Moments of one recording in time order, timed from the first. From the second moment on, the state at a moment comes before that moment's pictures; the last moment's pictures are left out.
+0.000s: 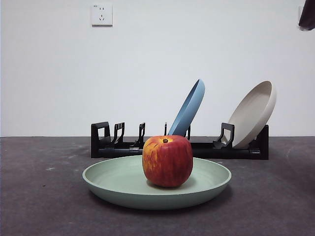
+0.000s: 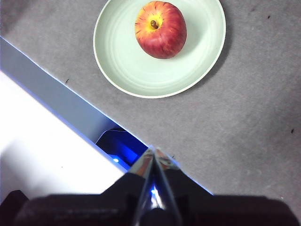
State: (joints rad) left arm 0.00 0.01 0.02 -0.19 -0.05 0.02; right arm 0.75 0.88 0.98 -1.06 -0.10 0.16
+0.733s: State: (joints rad) left arm 0.00 0.01 0.02 -0.19 -0.05 0.02; right arm 0.05 0.36 0.44 -0.12 -0.23 0.01
